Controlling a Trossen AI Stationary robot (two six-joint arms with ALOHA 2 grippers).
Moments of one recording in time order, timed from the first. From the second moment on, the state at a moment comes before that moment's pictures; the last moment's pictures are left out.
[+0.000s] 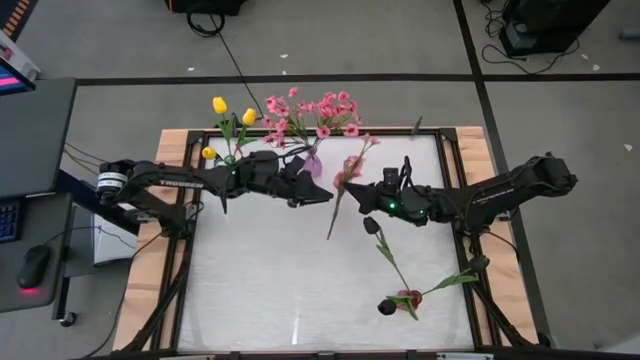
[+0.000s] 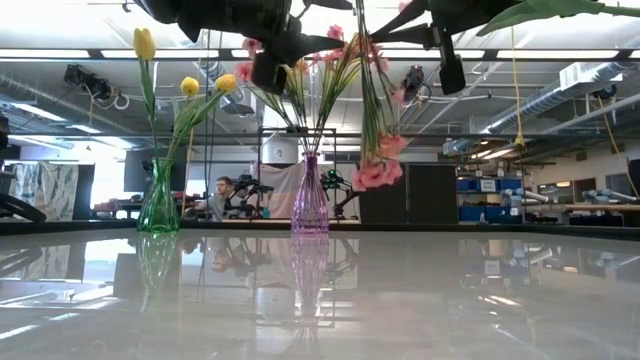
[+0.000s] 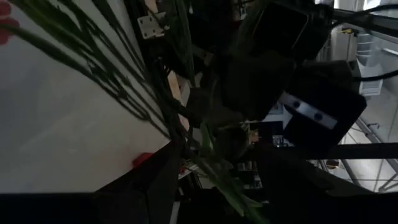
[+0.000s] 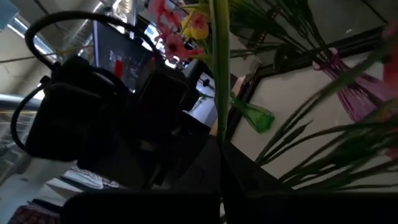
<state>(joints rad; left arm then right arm) 0.12 1.41 0.97 0.27 0.26 -1.35 0.16 1.26 0.72 0.43 0.63 1.04</state>
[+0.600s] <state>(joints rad) 0.10 1.47 0.97 0.31 0.31 -1.36 0.16 1.26 0.72 0.43 0.69 1.04</state>
